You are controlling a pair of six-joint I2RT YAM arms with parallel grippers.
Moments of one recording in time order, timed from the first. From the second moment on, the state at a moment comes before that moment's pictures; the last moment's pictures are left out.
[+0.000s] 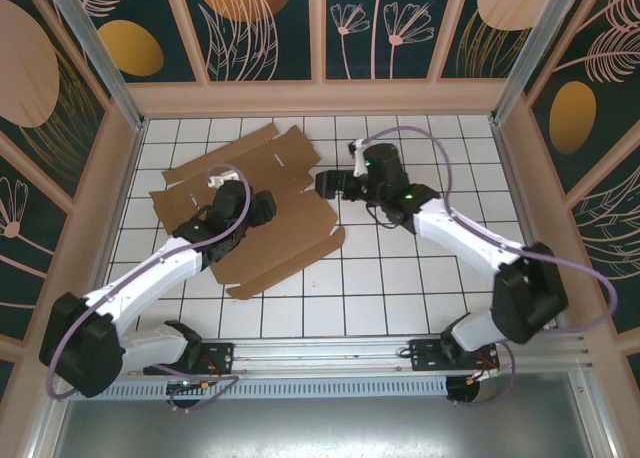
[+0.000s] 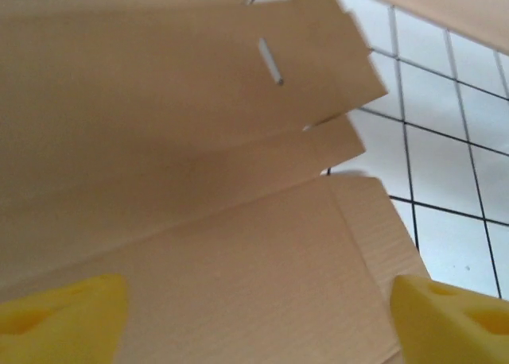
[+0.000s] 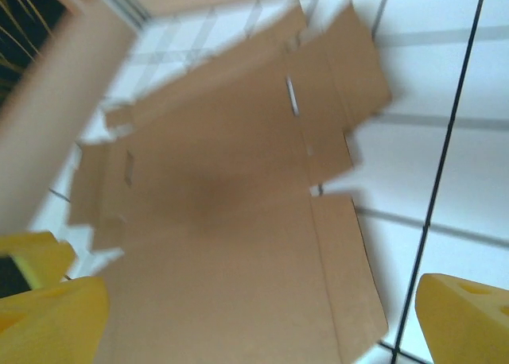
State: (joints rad) left arm -0.53 1.23 0.78 -0.27 -0.26 -0.74; right arm 0.63 1.49 1.07 -0.16 -0.15 0.46
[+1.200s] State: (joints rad) left arm -0.30 1.68 0.79 -0.10 -0.03 -0.91; right arm 0.71 1.87 1.03 -0.11 0.00 0.41
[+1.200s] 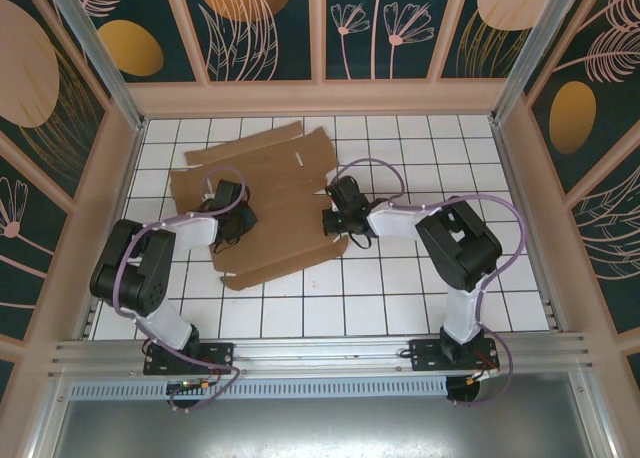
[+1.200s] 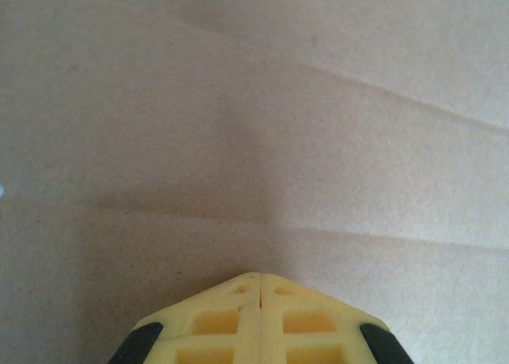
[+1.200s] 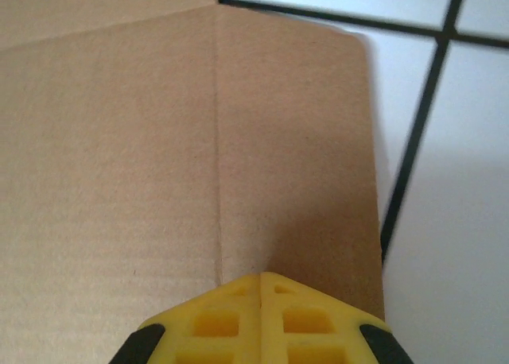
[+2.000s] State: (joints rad) left arm -0.39 1.74 1.04 -0.08 0.19 -0.77; right arm 0.58 1.36 0.91 0.00 -0.08 0.52
